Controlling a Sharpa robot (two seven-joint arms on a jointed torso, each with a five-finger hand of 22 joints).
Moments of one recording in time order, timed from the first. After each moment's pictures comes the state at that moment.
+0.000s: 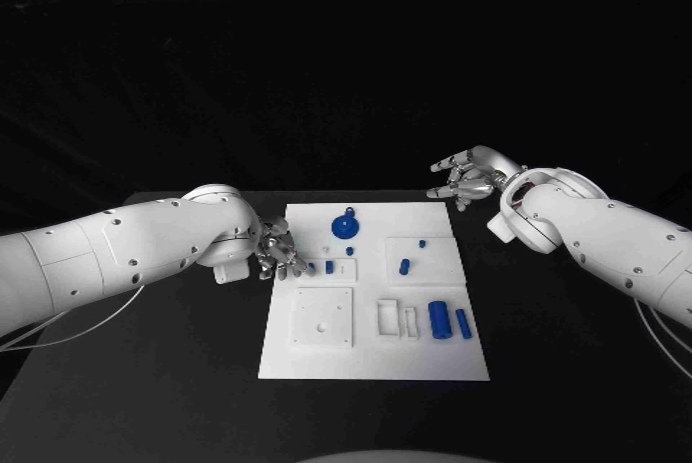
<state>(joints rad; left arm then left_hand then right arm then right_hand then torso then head) 1.37 -0.66 -0.21 1.27 -0.89 0.20 -0.48 1.12 -0.12 0.11 0.13 0.17 1.10 0.03 0.13 0.72 1.47 -0.05 0.52 0.33 1.41 -0.12 1.29 0.86 0.05 1.27 -0.13 0.51 1.31 1.09 -0.67 0.29 1.10 -1.19 -0.18 0.00 1.29 -0.09 0.04 -0.08 0.53 0.78 0.14 0.05 0.05 1.00 0.03 1.00 0.80 1.33 -0.04 0.90 0.89 0.11 1.47 -0.06 0.15 1.17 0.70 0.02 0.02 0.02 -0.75</state>
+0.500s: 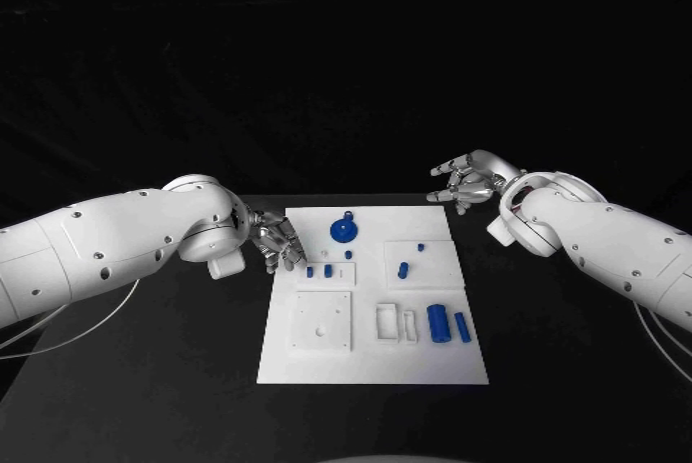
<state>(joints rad) 1.38 -0.74 -0.15 1.35 -0.80 0.16 -0.41 1.32 0.00 0.15 -0.10 0.33 1.05 0.08 0.17 0.30 1.32 -0.01 0.33 0.22 1.24 -0.06 0.99 0.59 0.05 1.18 -0.09 0.34 1.25 1.09 -0.68 0.29 1.10 -1.19 -0.18 0.00 1.29 -0.09 0.04 -0.08 0.53 0.78 0.14 0.05 0.05 1.00 0.03 1.00 0.80 1.33 -0.04 0.90 0.89 0.11 1.47 -0.06 0.15 1.16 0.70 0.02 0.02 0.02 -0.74</state>
